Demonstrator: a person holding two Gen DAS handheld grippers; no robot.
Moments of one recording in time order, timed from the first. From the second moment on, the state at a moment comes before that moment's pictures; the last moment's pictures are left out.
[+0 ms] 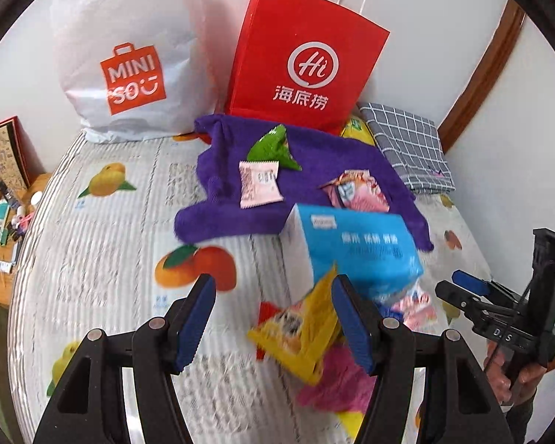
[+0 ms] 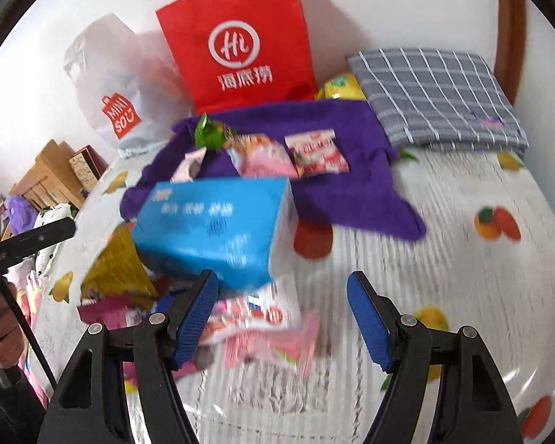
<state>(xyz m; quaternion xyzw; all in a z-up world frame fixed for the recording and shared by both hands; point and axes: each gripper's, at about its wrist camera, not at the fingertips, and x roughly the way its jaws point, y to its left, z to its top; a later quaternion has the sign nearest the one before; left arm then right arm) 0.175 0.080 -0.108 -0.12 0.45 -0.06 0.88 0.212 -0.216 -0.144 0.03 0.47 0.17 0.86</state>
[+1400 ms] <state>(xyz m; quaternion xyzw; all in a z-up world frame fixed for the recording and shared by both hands) 0.119 0.077 -0.125 -0.13 0.45 -0.10 0.88 0.190 -0.209 -0.199 -0.02 0.46 0.12 0.88</state>
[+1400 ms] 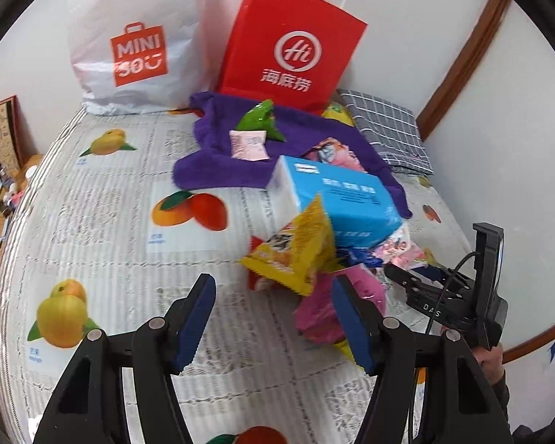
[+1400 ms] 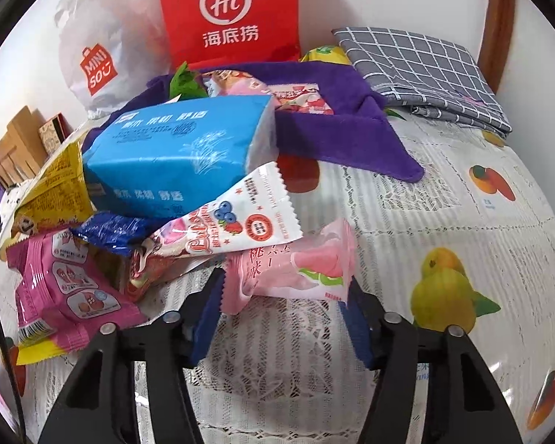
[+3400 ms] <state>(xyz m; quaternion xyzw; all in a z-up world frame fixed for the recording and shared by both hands) 0.129 0.073 -0.083 -0.15 0.40 -0.09 0.90 0.132 -0.263 -0.095 0.02 0.35 0.12 0.93</state>
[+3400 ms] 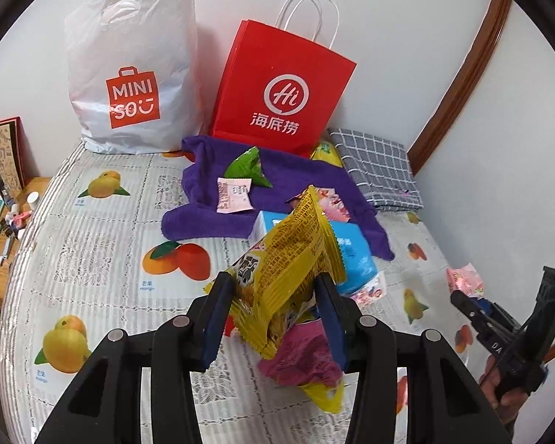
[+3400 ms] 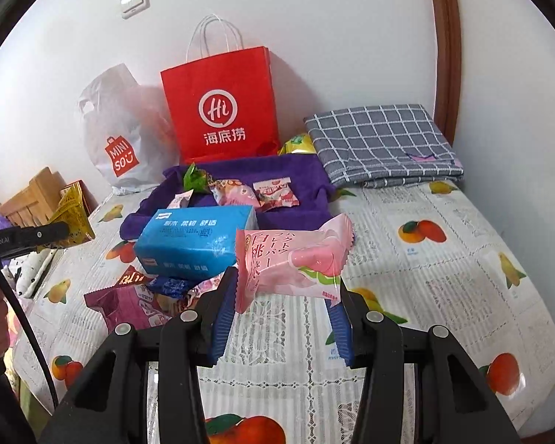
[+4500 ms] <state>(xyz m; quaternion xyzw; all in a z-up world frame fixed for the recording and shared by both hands) 0.192 0.084 -0.083 -0.11 0.34 -0.06 0.93 0.240 -0.219 -0.086 0.03 0.33 0.15 0.93</state>
